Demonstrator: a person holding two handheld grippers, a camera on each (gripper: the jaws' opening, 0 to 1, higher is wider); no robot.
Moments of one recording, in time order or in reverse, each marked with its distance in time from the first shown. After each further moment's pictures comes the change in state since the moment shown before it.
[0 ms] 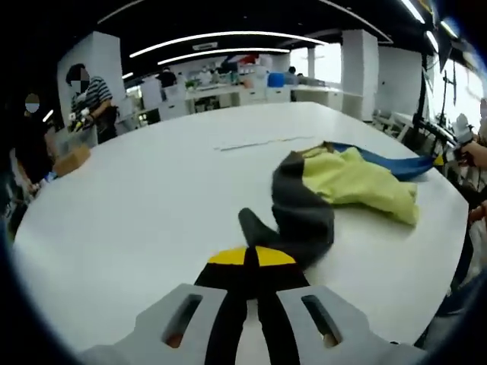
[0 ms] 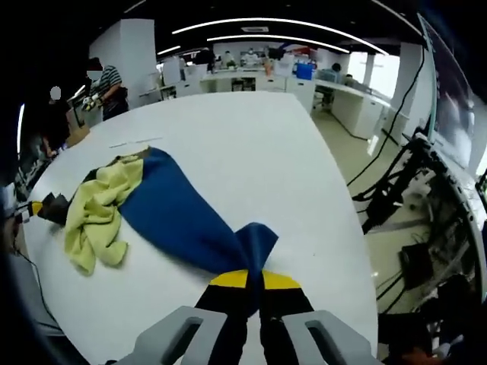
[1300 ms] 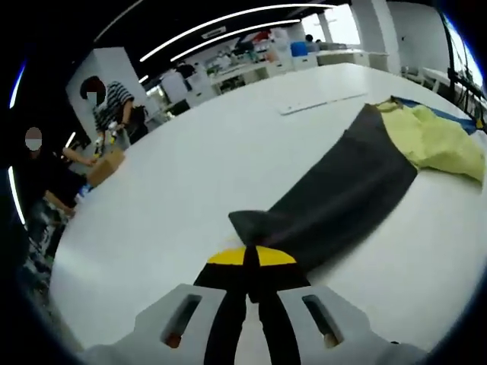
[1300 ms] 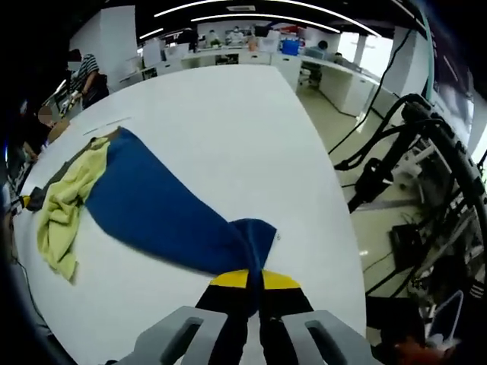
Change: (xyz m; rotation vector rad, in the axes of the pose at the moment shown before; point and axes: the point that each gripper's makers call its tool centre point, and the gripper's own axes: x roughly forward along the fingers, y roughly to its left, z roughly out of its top) left arm 0.035 0.100 -0.030 0.155 0.147 0.193; right arm 0.042 -0.052 -0.032 -0.006 0.138 -0.050
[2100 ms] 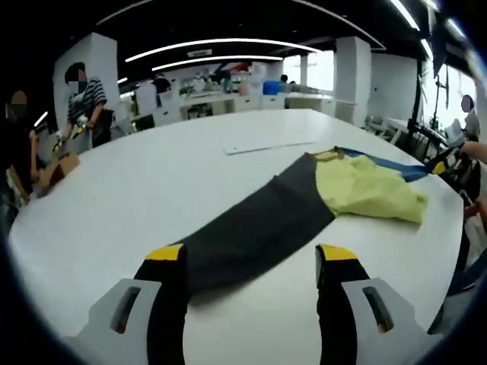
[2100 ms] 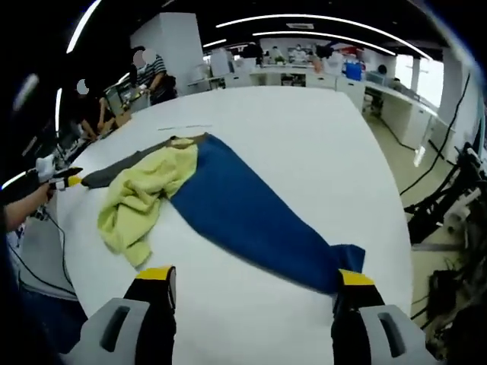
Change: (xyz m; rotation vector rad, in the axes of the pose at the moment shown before) left arm -0.056 -0.082 0.038 -0.138 -0.223 -0.326; right arm -0.051 0.124 0.005 -0.194 -0.104 0.369
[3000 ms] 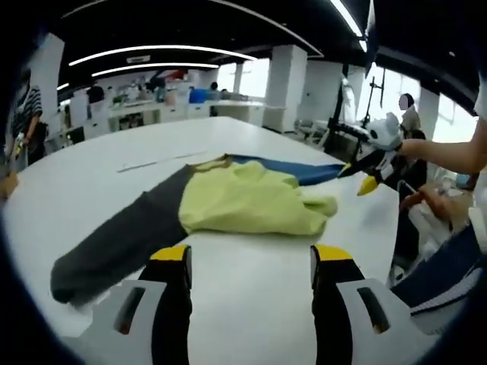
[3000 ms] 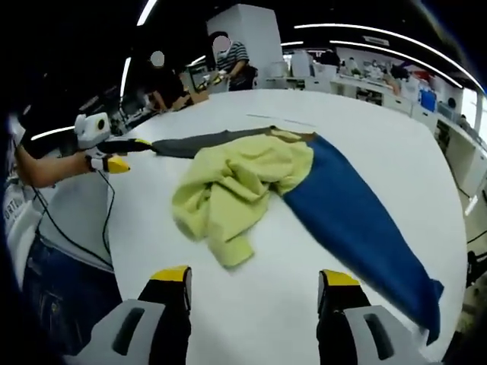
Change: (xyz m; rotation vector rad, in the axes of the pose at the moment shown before) left arm 0.002 -0.185 0.002 0.058 -0.018 -0.394; right arm 0.021 0.095 -0.005 -0.216 -0.019 0.273
